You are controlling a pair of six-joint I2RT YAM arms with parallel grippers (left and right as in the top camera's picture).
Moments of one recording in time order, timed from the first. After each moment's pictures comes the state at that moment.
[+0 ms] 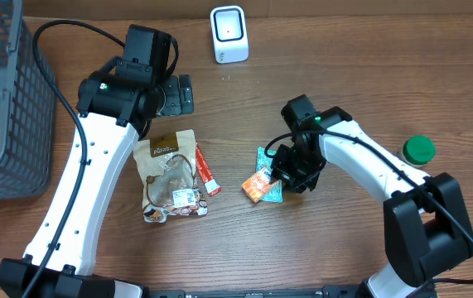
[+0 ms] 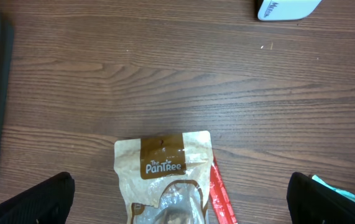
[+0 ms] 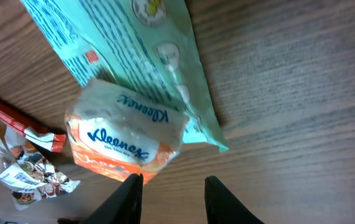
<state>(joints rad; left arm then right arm) -0.27 1.59 1.64 -1.10 -0.21 -0.33 0.44 1.79 1.20 -1.01 -0.39 0.87</state>
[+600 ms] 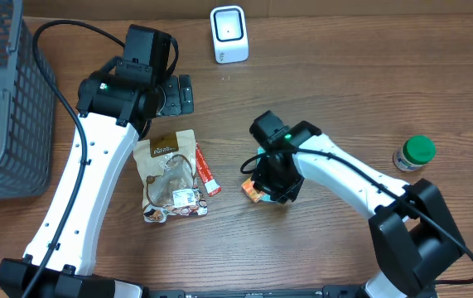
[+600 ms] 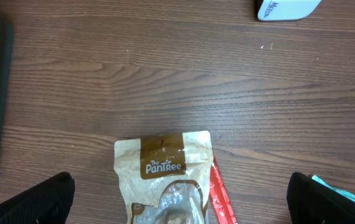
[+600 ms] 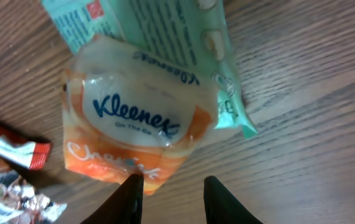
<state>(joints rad) -0.27 1.59 1.64 -1.10 -0.21 -0.33 0.62 1.79 1.20 -0.97 -0.22 1.10</state>
